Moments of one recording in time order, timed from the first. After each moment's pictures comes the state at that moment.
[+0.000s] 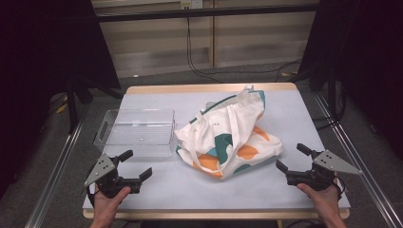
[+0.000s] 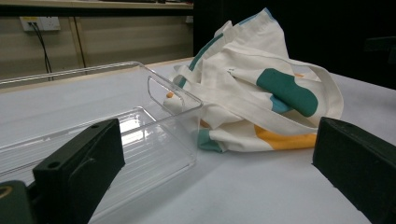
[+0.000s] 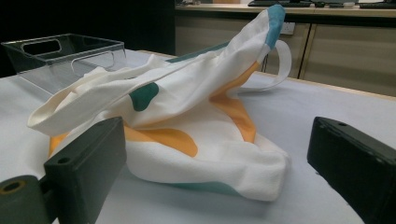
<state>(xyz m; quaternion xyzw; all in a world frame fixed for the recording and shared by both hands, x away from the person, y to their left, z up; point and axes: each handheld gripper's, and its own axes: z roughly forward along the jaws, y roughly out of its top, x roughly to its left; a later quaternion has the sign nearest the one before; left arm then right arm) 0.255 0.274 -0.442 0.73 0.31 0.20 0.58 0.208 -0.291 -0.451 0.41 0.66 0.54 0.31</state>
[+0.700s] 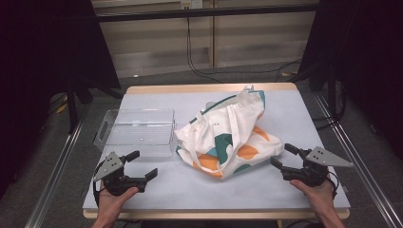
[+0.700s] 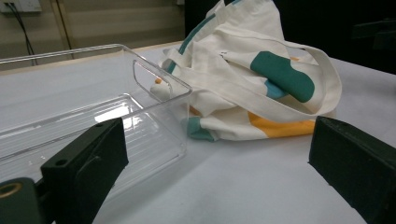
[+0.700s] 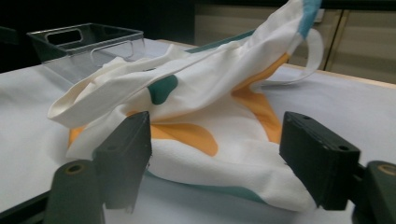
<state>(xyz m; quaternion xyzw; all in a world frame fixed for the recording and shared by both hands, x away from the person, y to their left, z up) 0.260 0.260 -0.446 0.75 0.31 0.18 0.56 0.222 -0.284 -0.452 0.39 0.70 0.54 0.26</state>
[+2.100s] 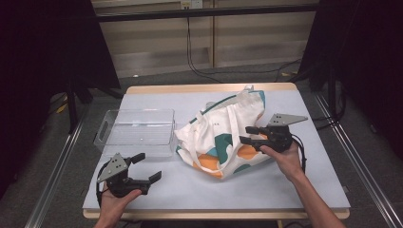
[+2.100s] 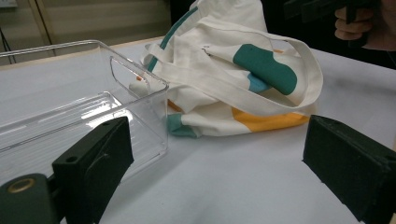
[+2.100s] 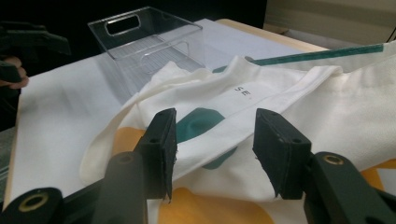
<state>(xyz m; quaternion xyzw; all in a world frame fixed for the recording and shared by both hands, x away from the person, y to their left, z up) 0.258 0.252 -0.446 0.76 0.29 0.16 0.56 0.318 -0.222 -0.416 0.32 0.77 0.53 0.13</state>
